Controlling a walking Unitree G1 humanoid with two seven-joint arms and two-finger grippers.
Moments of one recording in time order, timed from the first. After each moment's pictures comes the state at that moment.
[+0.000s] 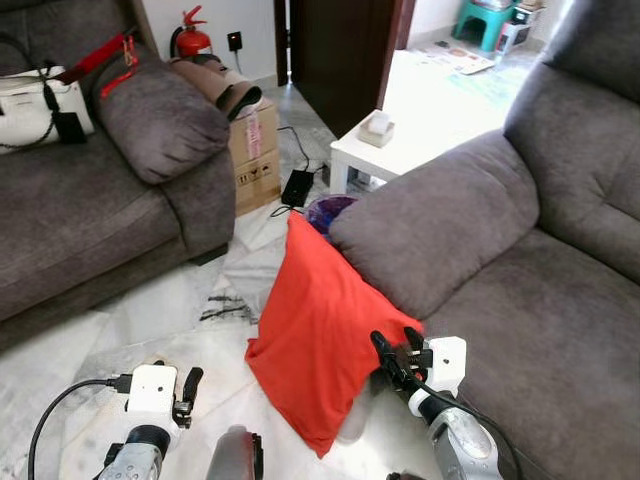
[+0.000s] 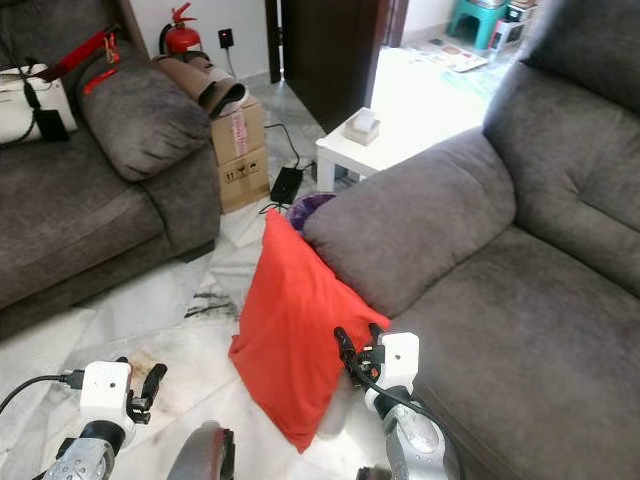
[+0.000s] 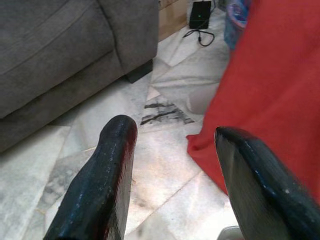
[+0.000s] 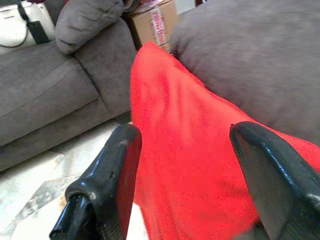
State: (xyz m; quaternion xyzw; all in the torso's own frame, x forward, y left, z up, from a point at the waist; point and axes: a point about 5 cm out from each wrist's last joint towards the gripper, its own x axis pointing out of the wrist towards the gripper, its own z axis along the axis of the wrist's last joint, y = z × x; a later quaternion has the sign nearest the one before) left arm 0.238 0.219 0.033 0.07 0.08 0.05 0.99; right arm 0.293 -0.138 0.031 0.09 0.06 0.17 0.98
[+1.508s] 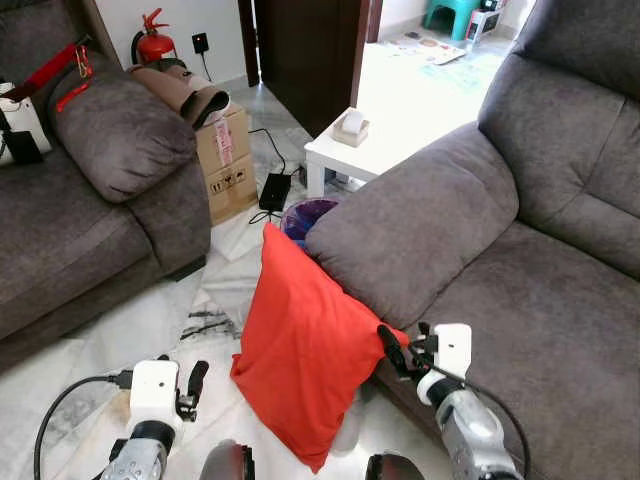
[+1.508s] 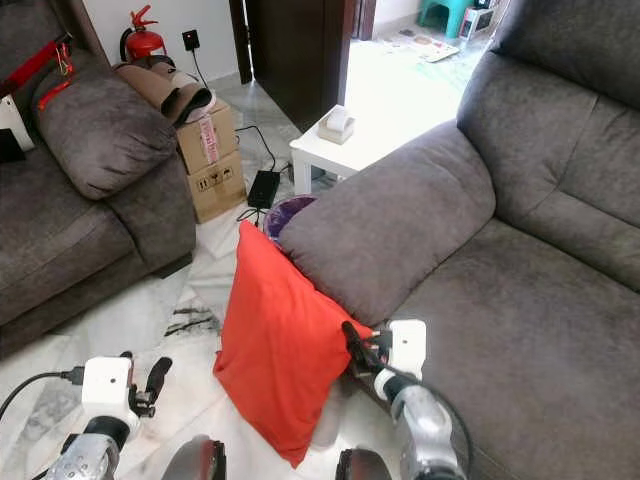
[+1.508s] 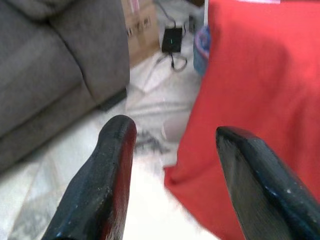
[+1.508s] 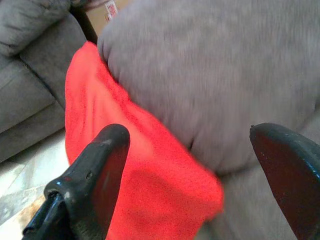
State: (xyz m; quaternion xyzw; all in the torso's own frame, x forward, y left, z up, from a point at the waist) left arm 0.247 0.209 0.051 0.05 0.04 0.03 1.00; right arm 0.322 -0.157 0.044 0.05 0.09 0.13 0.99
